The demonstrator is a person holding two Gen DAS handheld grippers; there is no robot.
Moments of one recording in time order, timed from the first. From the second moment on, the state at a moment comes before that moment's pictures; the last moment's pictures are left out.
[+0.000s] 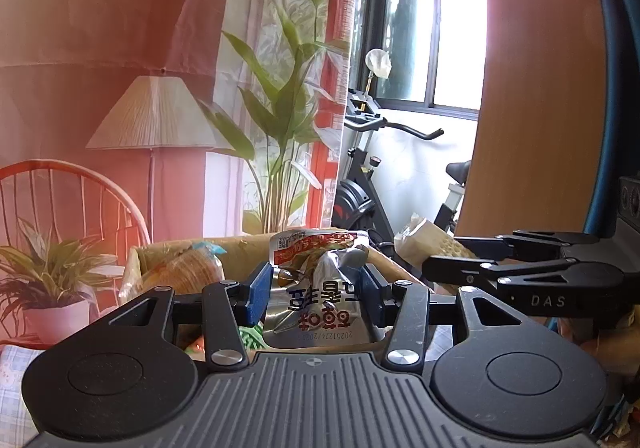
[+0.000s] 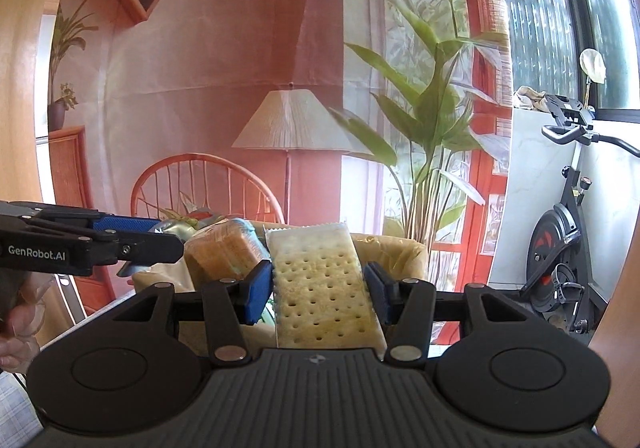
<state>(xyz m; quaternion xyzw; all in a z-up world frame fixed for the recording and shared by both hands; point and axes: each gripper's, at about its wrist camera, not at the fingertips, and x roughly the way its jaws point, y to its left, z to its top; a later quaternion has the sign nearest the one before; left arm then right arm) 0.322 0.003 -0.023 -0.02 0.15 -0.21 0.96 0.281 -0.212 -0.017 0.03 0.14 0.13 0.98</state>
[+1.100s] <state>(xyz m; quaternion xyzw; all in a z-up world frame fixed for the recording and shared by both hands) 0.385 -0.007 -0.021 0.00 0.18 -0.21 0.96 0.352 -0.220 -0.019 0.03 0.15 0.11 0.98</state>
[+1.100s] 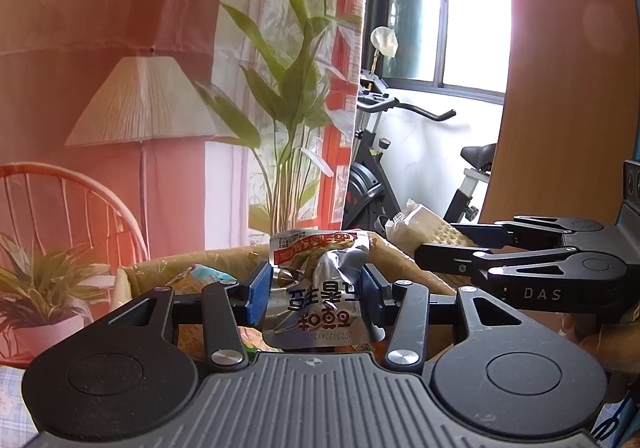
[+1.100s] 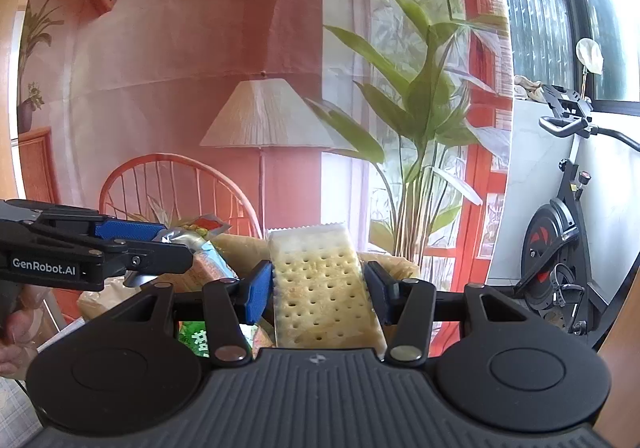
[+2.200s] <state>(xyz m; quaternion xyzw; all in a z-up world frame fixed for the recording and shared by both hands) 0.385 0.014 -0.037 0.00 0.23 -0.17 0.96 0.356 -0.208 -0.057 0.04 0.19 0.11 0.98</state>
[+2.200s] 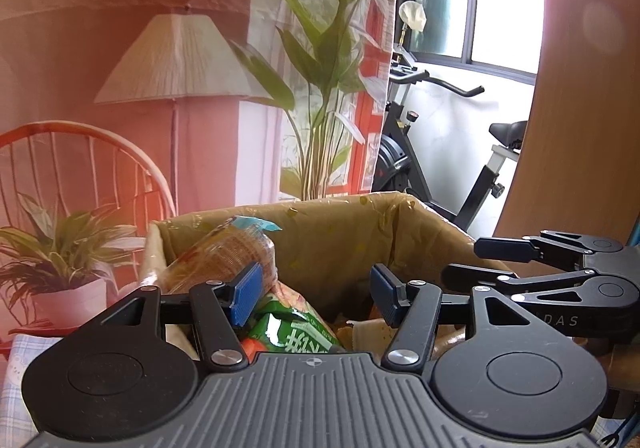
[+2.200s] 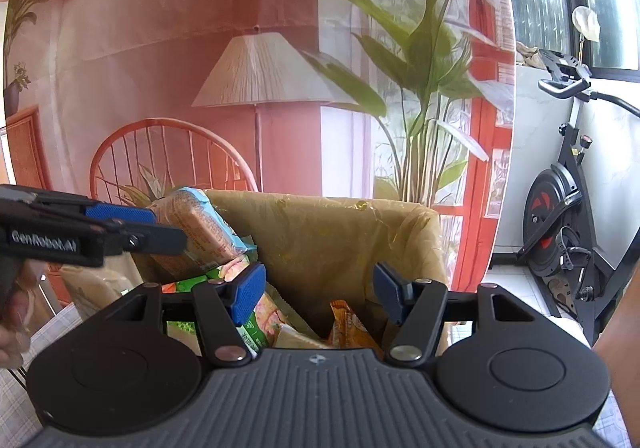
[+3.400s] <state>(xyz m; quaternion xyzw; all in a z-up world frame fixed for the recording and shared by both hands) 0.275 0.034 -0.125 -0.07 0.27 -0.14 0.95 0.241 -0.229 -0.187 0.02 0.25 0.14 0.96</state>
